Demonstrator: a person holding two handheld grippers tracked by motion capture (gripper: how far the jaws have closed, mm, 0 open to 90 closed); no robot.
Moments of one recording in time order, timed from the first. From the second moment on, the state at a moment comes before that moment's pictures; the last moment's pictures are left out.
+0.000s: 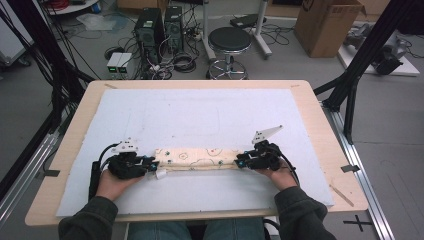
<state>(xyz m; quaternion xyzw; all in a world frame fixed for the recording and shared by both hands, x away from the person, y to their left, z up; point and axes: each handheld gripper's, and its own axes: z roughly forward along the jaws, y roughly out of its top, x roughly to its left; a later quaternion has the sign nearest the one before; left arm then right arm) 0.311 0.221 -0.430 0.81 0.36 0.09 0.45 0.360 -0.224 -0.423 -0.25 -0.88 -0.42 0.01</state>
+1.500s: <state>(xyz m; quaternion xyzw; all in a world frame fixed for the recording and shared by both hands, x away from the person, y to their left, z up) 0.331 0.148 -0.432 0.87 0.29 0.07 0.38 0.367 -0.139 -0.428 -0.18 -0.92 -0.35 0.01</state>
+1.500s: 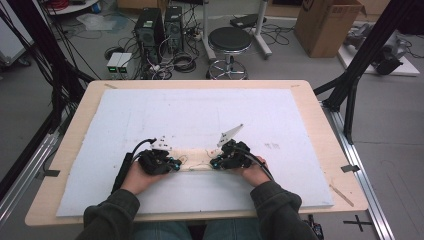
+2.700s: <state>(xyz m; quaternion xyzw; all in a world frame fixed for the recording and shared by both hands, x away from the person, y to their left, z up) 0.330 0.201 -0.431 0.86 0.32 0.09 0.39 0.368 -0.199 -0.431 -0.19 -0.91 -0.37 -0.04</state>
